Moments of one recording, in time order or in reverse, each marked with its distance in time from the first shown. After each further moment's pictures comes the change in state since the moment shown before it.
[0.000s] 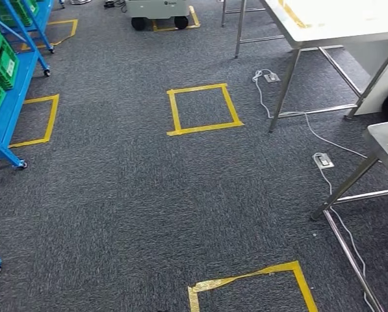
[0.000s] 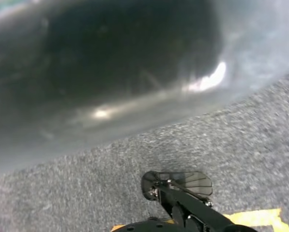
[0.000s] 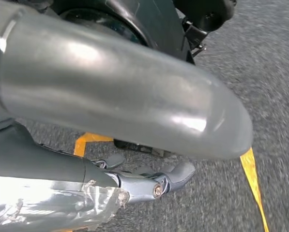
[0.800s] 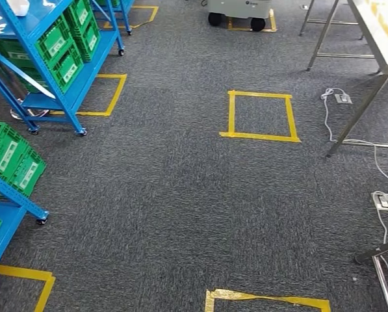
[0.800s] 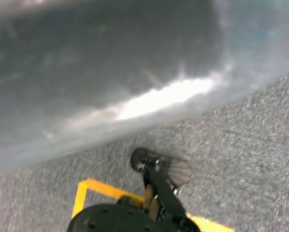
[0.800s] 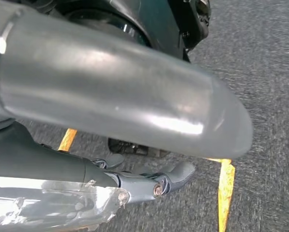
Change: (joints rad) left arm 0.025 -0.005 -0.042 -0.029 0.268 0.003 0.068; right arm -0.007 -0.003 0.000 0.004 0.017 0.000 -0.024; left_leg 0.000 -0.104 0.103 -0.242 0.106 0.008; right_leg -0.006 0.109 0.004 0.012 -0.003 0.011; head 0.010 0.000
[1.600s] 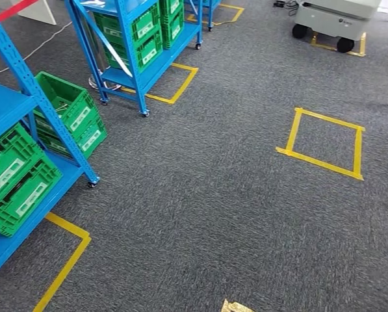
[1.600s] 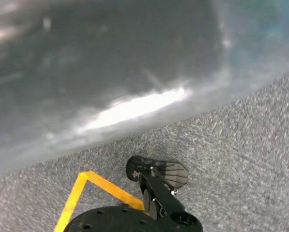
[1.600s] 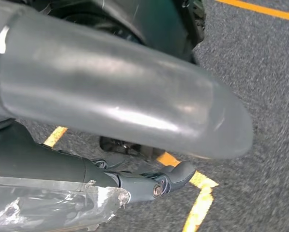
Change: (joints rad) left arm -0.011 0.000 0.004 -0.005 -0.081 -0.033 -0.036; right arm -0.002 -0.005 0.000 0.005 -0.003 0.009 -0.010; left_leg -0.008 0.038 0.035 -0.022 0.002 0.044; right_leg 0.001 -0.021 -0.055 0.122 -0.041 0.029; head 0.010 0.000
